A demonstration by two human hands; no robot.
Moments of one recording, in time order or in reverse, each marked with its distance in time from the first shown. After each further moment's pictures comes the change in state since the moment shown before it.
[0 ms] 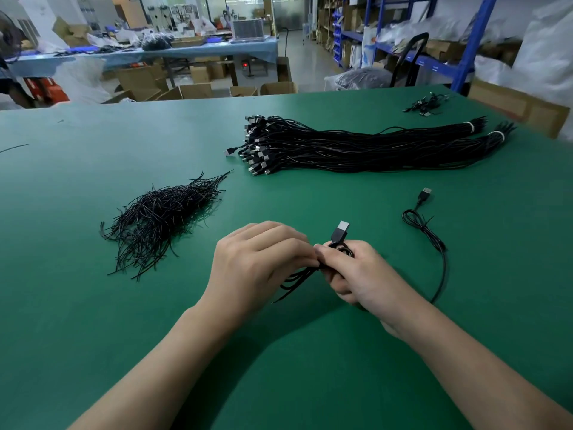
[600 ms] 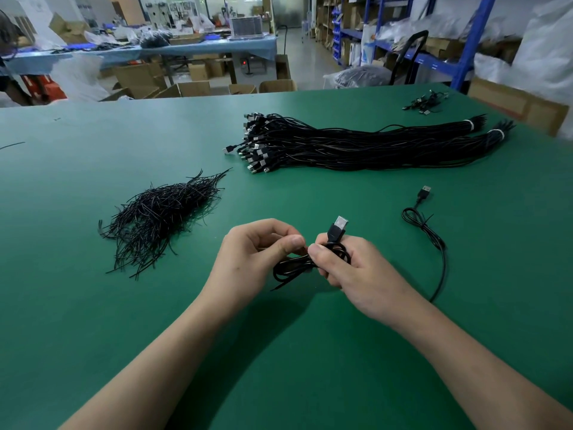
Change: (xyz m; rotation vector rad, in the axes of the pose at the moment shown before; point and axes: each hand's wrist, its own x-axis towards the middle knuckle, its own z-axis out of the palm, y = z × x) left_hand 0.001 0.001 0.002 -0.784 -0.142 -0.893; right_hand 0.001 0.004 -0.002 -0.238 -0.044 -0.268
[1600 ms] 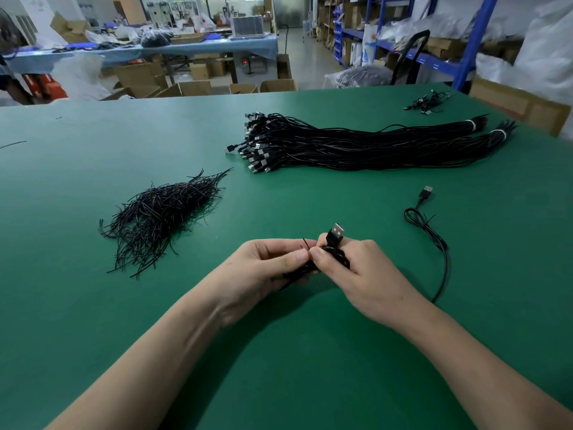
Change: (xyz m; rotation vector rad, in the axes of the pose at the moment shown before) left_hand -0.003 0.000 -0.004 -0.517 -0.294 -0.411; right_hand -0.002 0.002 -0.005 -0.329 0.039 -0.099
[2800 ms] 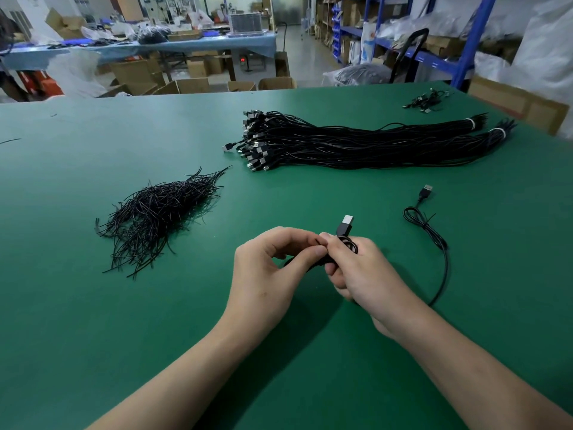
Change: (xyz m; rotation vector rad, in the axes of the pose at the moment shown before) left_hand 0.002 -0.020 0.030 0.676 0.472 0.541; right_hand 0.006 -0.008 0.014 0.614 0.152 0.437
